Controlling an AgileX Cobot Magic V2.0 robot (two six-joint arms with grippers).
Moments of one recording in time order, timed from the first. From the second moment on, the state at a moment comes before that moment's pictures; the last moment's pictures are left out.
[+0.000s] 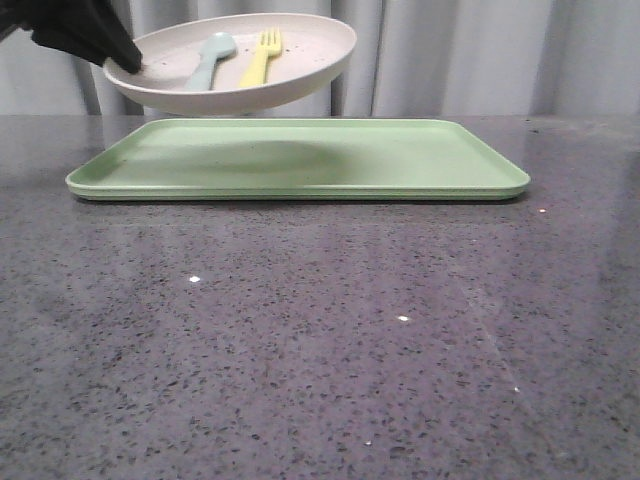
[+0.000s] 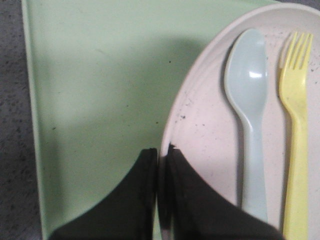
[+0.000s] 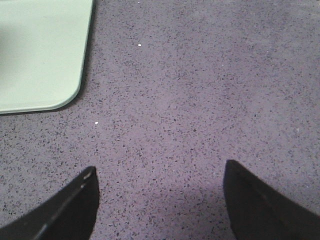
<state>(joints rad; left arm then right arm) -0.10 1.76 -1.51 -0.69 0.86 0.21 0.05 0.62 -0.62 -0.03 0.64 0.20</state>
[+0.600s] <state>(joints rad) -0.12 1.94 -1.60 -0.67 0.80 0.17 0.05 0.62 -0.62 -0.03 0.64 0.20</state>
